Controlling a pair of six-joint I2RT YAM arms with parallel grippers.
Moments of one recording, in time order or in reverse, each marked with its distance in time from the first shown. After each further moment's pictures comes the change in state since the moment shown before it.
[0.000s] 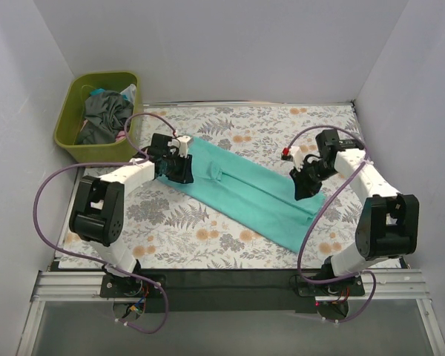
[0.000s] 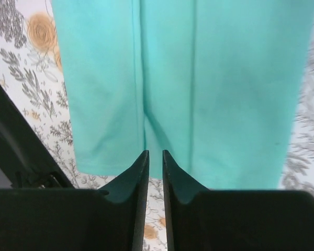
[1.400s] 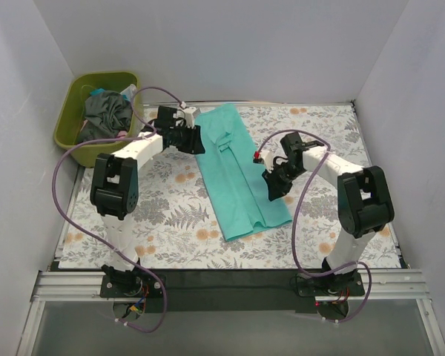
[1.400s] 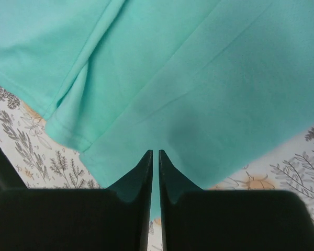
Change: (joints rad) left arm 0.049 0.327 0.480 -0.029 0.138 -0.018; right arm 0.216 0.208 0.056 0.253 -0.026 0.174
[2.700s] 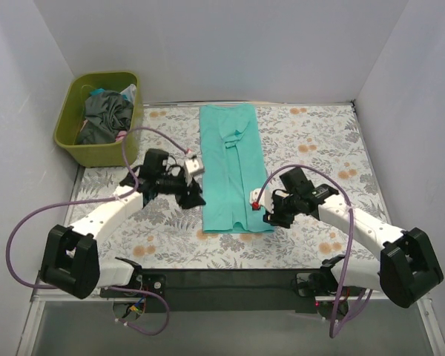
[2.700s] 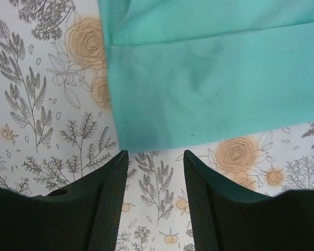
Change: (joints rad) left arm -0.100 -0.694 -0.604 -0.027 0.283 0.389; right arm 0.217 -0.521 -0.418 0.184 0.138 -0.203
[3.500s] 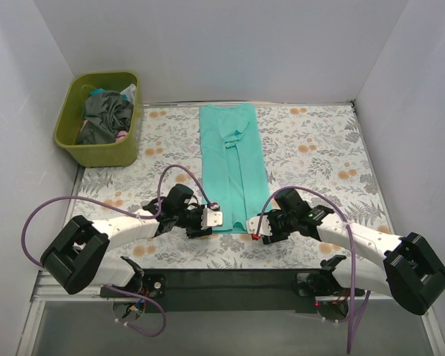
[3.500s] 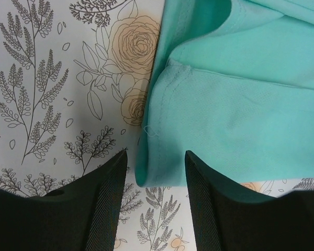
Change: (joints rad) left arm -0.343 -0.021 -0.417 0.291 -0.239 0.366; right arm 0.171 -0.095 -0.280 0.264 0.080 -0.227
